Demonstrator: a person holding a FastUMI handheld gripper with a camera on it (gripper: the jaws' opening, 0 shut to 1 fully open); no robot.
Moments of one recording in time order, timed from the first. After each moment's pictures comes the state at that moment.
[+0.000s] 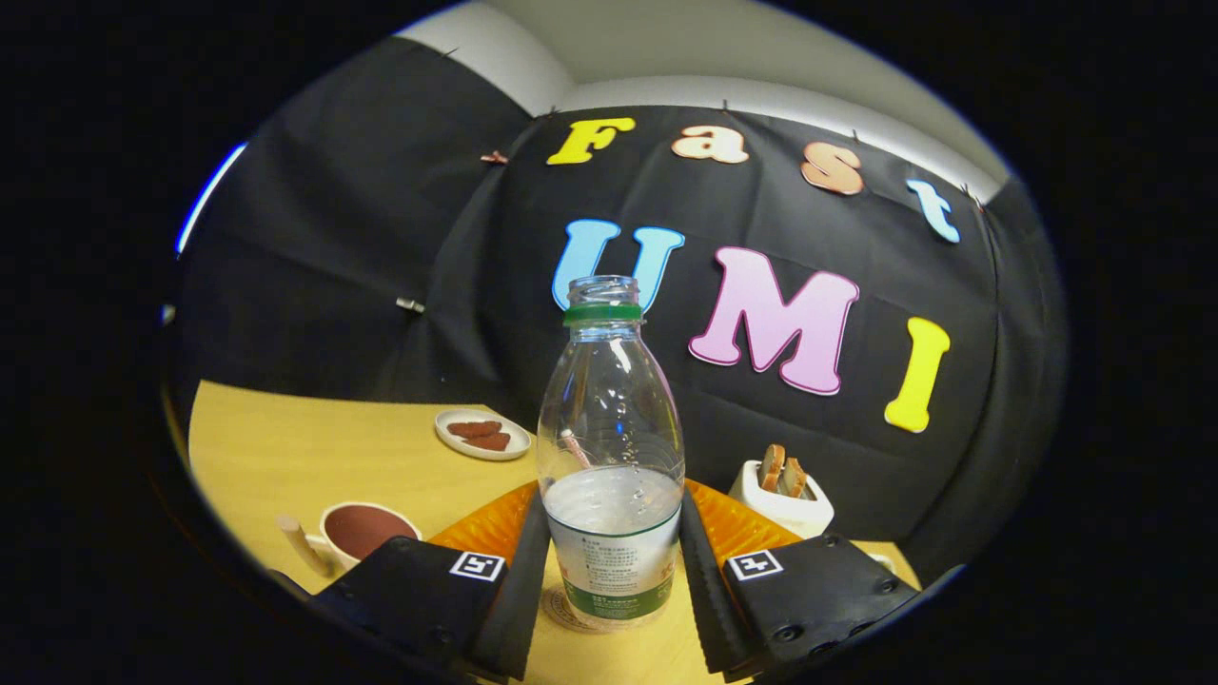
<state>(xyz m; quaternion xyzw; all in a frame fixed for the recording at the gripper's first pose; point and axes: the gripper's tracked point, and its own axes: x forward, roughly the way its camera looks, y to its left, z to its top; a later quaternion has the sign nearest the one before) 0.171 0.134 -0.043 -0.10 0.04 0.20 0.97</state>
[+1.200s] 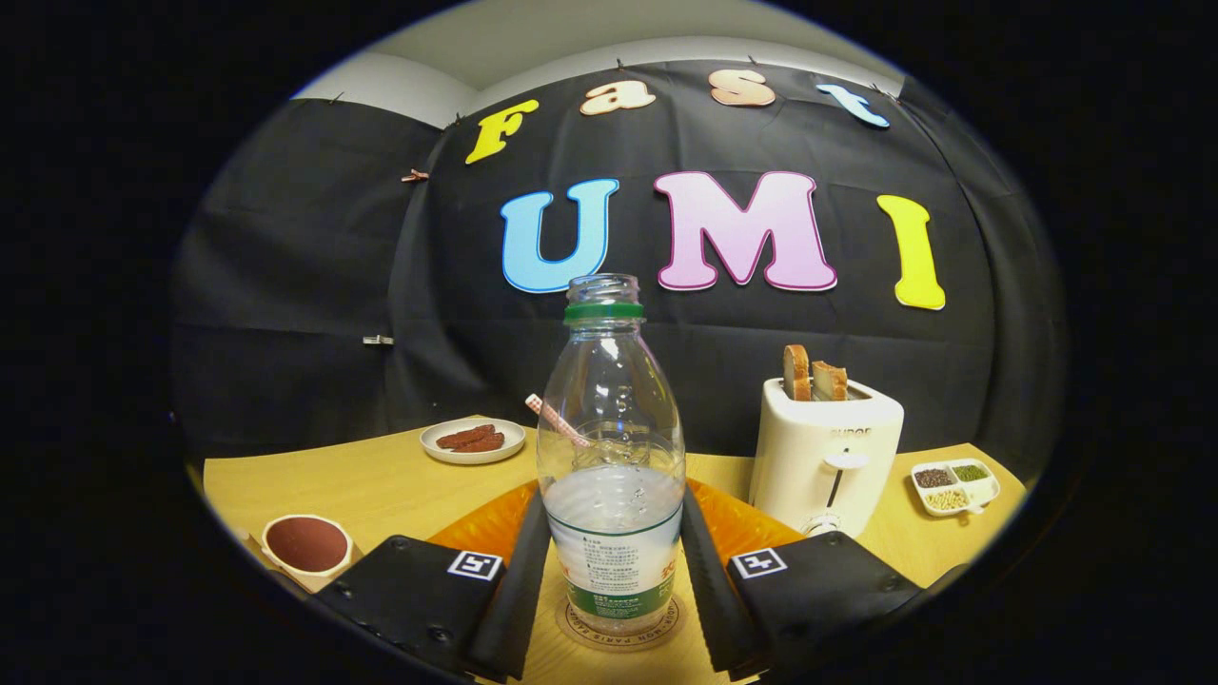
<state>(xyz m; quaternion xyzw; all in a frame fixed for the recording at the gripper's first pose) 0.219 0.119 -0.122 0.00 0.10 0.17 0.98</state>
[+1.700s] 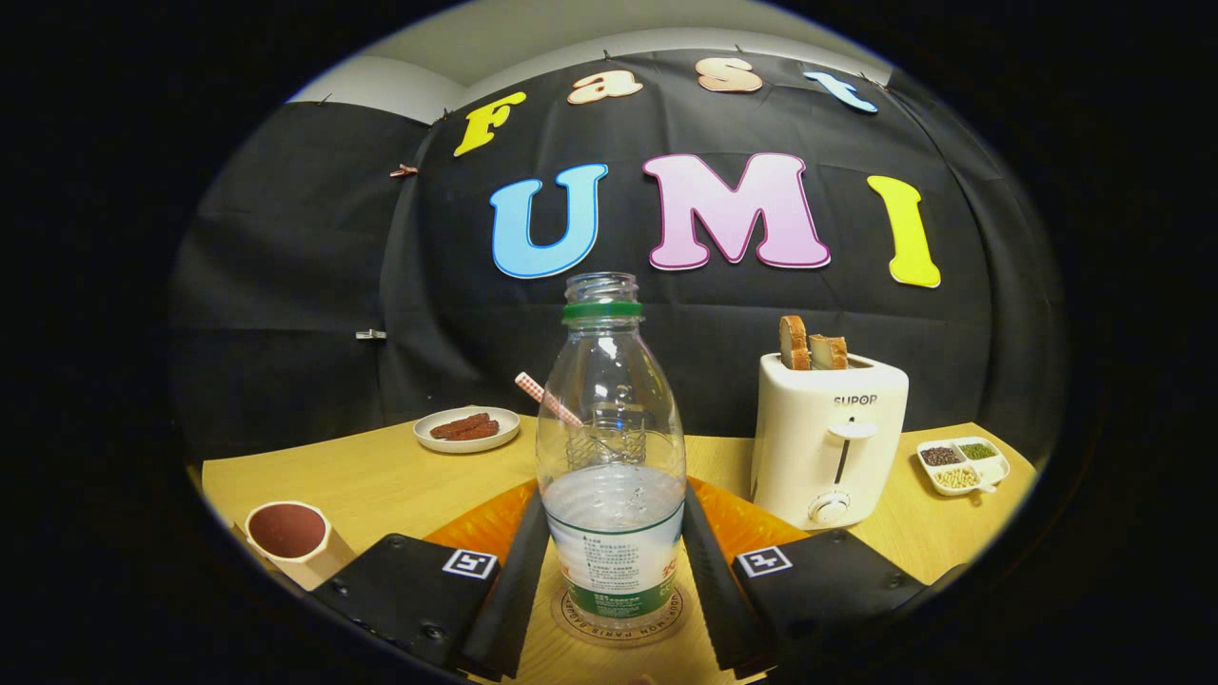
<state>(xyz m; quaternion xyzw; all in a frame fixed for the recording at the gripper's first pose) 0.220 0.114 -0.142 0.02 0.12 0.17 0.98</state>
